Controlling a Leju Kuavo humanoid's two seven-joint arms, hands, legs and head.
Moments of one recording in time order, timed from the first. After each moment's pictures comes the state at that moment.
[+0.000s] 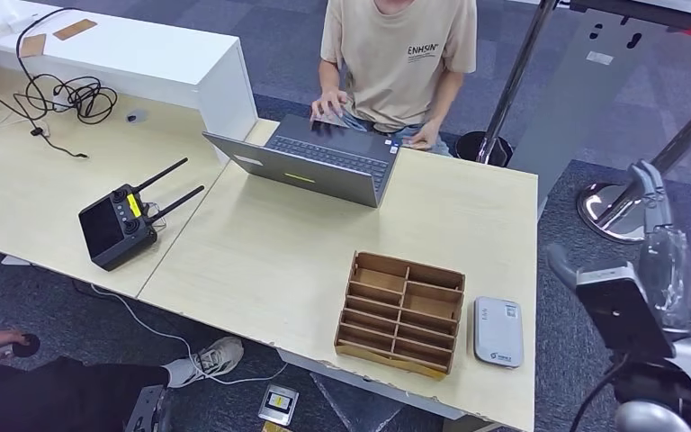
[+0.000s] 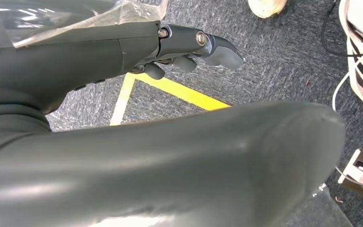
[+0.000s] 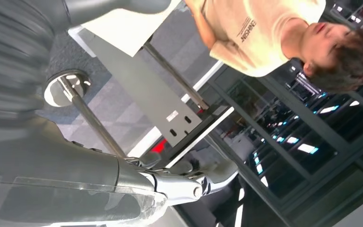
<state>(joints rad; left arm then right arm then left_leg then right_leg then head) -0.08 -0.02 -0.17 -0.20 0.41 0.31 -0.14 -0.09 -0.47 0.15 -1.89 0.51 -0.33 0.06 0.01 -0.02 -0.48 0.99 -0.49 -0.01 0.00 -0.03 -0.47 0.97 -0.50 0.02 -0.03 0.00</state>
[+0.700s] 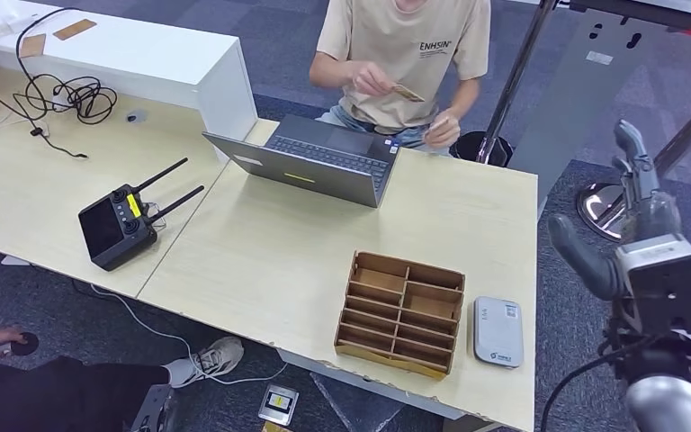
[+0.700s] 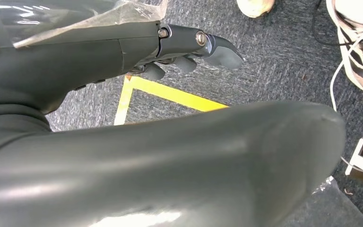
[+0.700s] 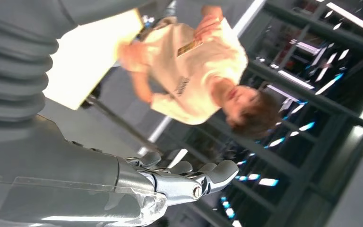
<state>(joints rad) -0.09 -0.01 -0.22 -0.20 0.38 0.30 -0.15 -0.25 -0.46 0.21 -1.91 0.19 -0.26 -0.01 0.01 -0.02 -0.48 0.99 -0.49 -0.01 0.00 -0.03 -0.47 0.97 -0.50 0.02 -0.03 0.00</state>
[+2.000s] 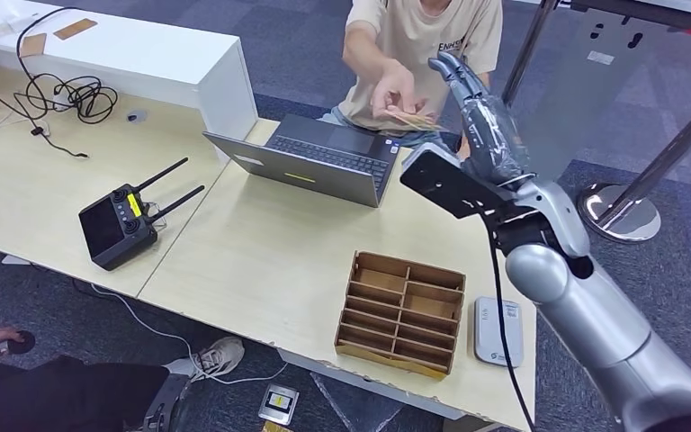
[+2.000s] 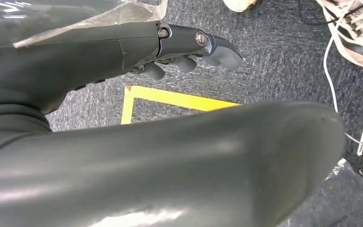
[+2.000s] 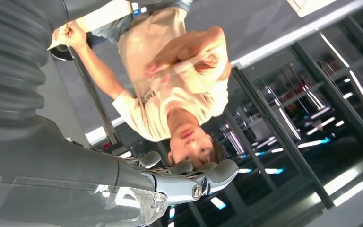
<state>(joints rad) -0.13 0.00 -0.33 -0.20 0.35 0.27 -0.09 -0.82 -0.28 0.64 -1.37 0.45 -0.13 0.02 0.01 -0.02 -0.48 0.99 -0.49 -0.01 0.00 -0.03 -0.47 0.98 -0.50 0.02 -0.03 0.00</state>
